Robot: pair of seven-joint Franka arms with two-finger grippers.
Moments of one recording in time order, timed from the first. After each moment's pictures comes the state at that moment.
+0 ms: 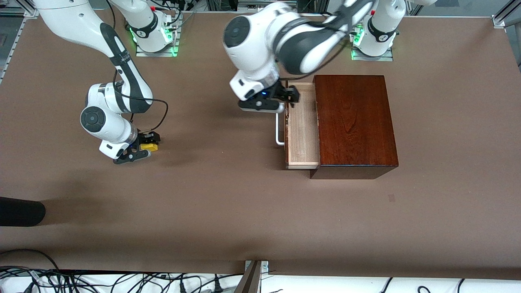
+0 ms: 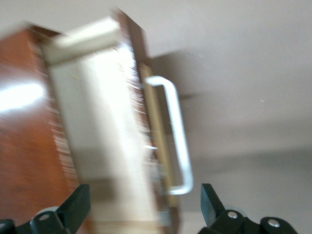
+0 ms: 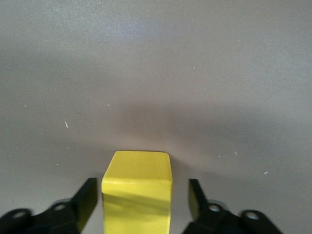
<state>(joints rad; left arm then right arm) -0.48 0.58 -0.45 -1.20 0.37 1.48 -0.70 0.15 0.43 -0.04 -2.12 0.00 2.44 -0.16</state>
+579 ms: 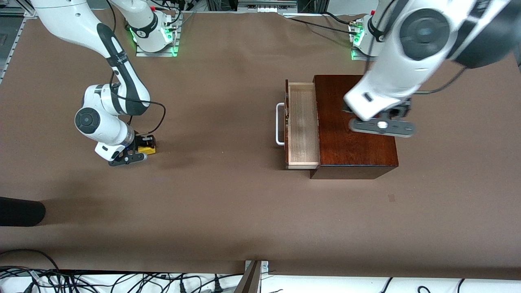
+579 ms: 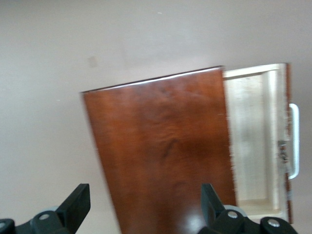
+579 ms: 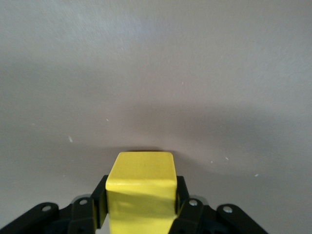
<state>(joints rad) -0.03 0.37 -0.45 -1.19 0.23 1.35 -0.28 0.15 0.42 -0.04 -2.05 0.03 2.37 -0.13</state>
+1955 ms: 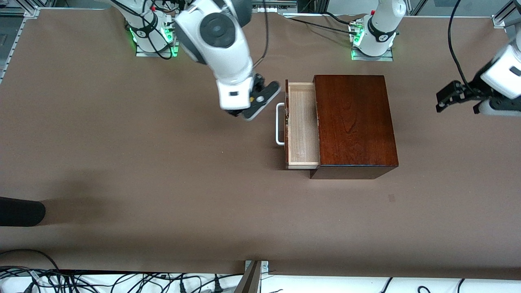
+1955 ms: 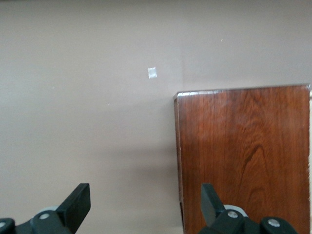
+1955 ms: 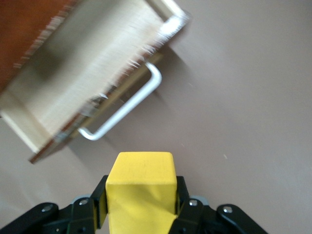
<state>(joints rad) 0.01 -0.05 -0.08 -1.67 0.05 1.65 -0.01 0.63 0.52 0.23 -1.25 -0.03 1.81 -0.05</state>
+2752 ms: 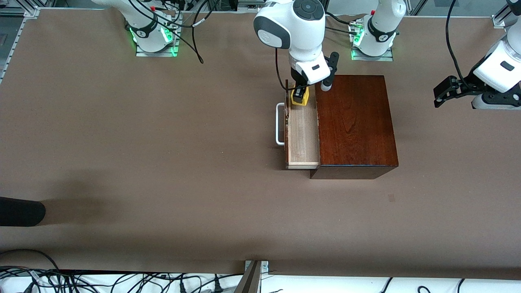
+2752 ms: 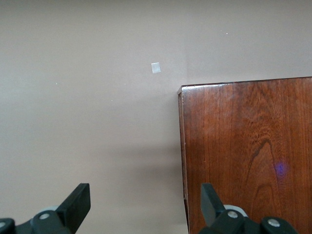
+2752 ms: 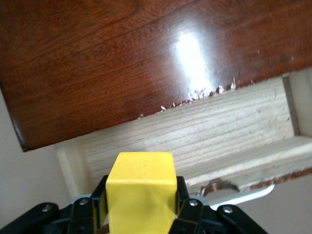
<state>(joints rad) 0.01 -0.05 -0.06 -1.70 0.05 1.66 -0.01 0.89 0.77 0.22 -1.04 -0.21 1.92 -0.22</state>
